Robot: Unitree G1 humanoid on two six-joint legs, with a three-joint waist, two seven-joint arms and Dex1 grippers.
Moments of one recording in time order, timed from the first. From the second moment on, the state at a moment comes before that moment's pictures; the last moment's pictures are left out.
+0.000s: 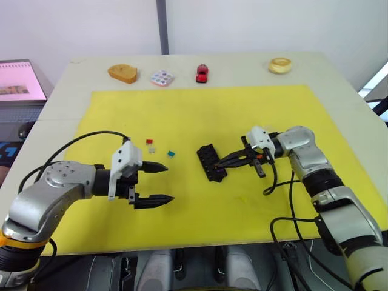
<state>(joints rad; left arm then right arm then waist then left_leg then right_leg) -0.21 0.86 0.02 -0.48 -0.66 0.69 -1.07 -0.82 -0.60 0.35 0.69 0.39 -0.28 1.61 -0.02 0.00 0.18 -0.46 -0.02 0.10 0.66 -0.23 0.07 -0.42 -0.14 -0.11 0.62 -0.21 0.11</state>
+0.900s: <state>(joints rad) -0.21 0.84 0.02 -0.47 -0.66 0.69 -1.03 -0.97 -0.65 0.58 0.73 0.44 -0.36 1.61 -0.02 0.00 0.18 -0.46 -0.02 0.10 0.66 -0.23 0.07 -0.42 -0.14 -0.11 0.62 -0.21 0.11</state>
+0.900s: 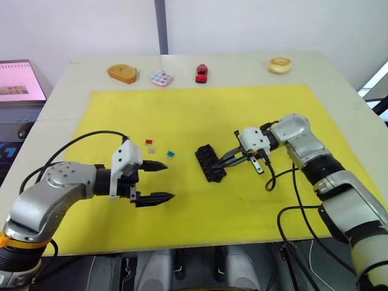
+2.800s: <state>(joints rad) -0.28 0.86 0.01 -0.41 -0.61 0.64 -1.04 -0.89 -0.70 0.35 0.47 0.52 0.14 1.59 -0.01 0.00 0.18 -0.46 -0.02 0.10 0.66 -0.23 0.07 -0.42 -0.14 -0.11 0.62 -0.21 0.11</state>
